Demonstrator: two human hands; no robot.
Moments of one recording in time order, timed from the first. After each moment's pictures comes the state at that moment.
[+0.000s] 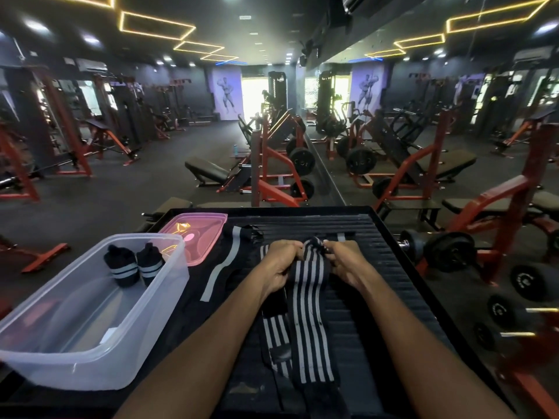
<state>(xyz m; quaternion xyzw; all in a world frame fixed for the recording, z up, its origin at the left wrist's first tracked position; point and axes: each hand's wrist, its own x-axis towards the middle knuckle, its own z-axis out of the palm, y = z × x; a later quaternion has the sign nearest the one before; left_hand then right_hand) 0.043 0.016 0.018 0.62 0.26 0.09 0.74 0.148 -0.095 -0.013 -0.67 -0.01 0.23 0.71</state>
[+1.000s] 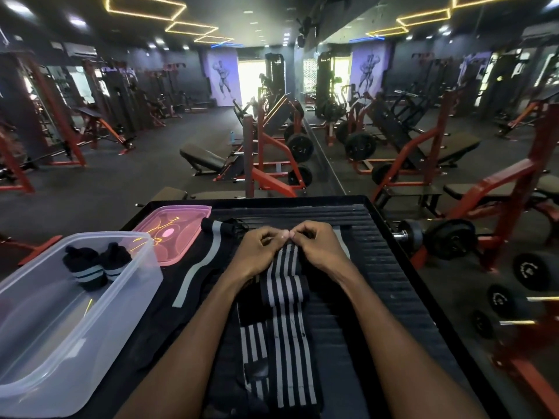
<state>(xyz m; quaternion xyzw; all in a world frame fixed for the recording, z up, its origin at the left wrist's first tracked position) 0.059 0.051 -0.009 0.81 0.13 0.20 0.53 0.156 -0.079 -0.017 -0.76 -0.30 0.06 0.57</state>
